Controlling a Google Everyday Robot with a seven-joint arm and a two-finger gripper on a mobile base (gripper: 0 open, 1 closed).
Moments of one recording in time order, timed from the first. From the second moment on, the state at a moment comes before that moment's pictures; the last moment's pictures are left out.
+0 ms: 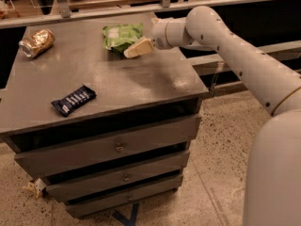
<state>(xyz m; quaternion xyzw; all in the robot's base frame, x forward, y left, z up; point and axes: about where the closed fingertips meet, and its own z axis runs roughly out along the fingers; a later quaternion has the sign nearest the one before) 0.805 0.016 0.882 -0.45 0.68 0.17 0.54</state>
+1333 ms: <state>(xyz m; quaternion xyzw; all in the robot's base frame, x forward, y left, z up) 0.809 0.063 0.862 -0.48 0.67 0.20 0.52</state>
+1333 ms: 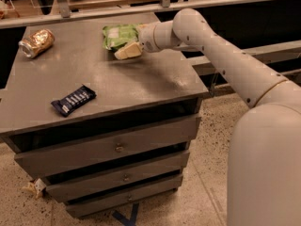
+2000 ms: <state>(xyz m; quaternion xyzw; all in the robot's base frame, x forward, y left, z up) 0.804 0.069 0.860 -0.49 0.67 0.21 0.52</state>
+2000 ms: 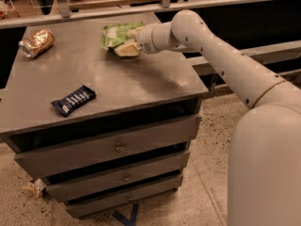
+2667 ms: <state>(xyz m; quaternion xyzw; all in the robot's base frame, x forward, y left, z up) 0.800 0.067 0.867 -0.48 0.66 0.22 0.53</state>
